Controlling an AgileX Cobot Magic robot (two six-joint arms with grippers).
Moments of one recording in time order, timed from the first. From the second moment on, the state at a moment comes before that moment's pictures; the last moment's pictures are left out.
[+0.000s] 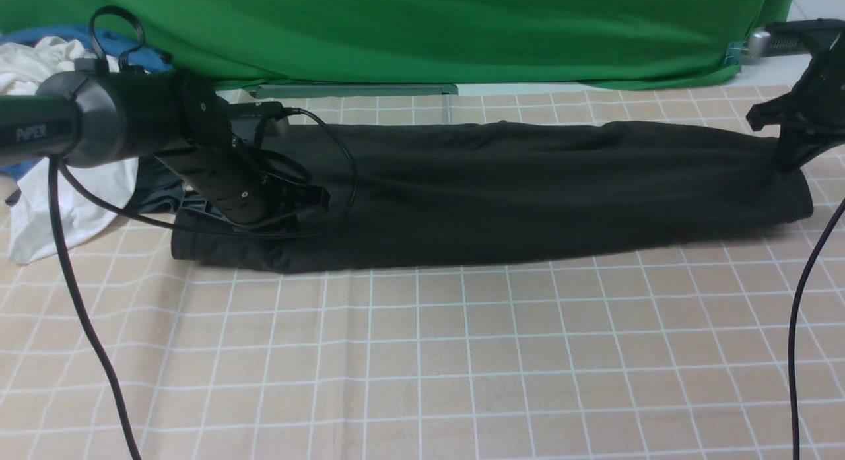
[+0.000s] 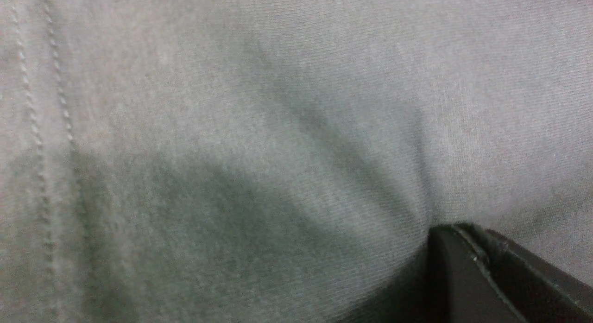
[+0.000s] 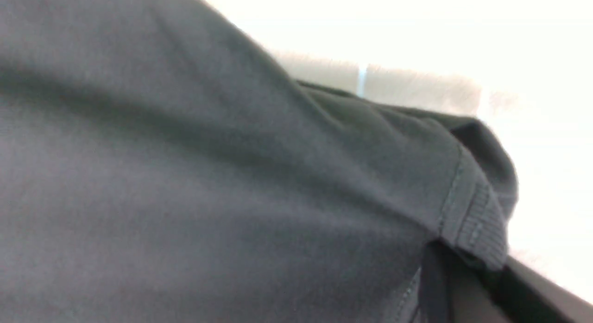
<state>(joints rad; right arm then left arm) -0.15 2.26 -2.03 0.02 1.20 -0.19 -0.17 2.02 -1.33 -0.24 0.63 0.14</state>
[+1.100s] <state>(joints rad) -0.17 2.40 -2.11 0.08 1.22 -0.08 -0.17 1.55 -1.22 -0.27 0.70 0.13</state>
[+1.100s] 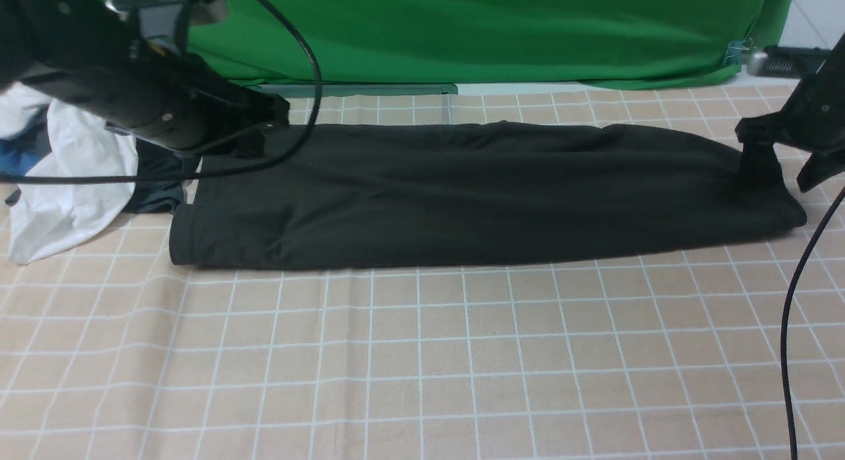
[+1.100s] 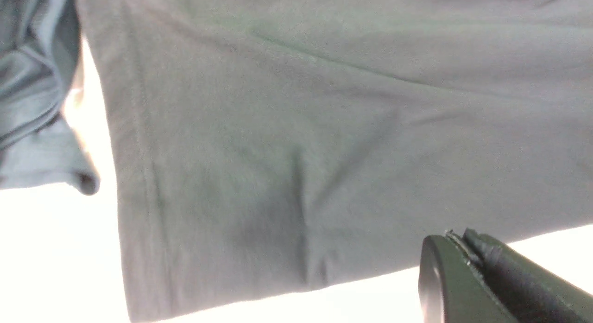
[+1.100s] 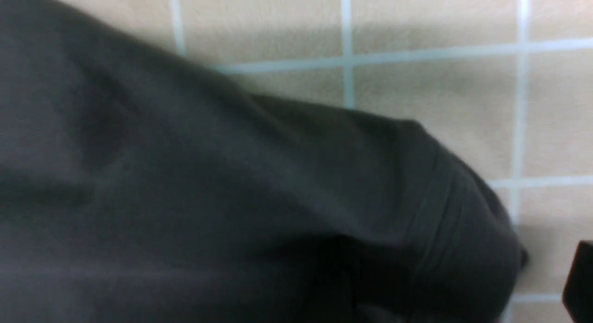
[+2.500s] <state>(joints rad) 0.18 2.10 -2.12 0.40 1.07 -0.07 -0.17 1.29 -1.13 -0.28 0.74 0.10</state>
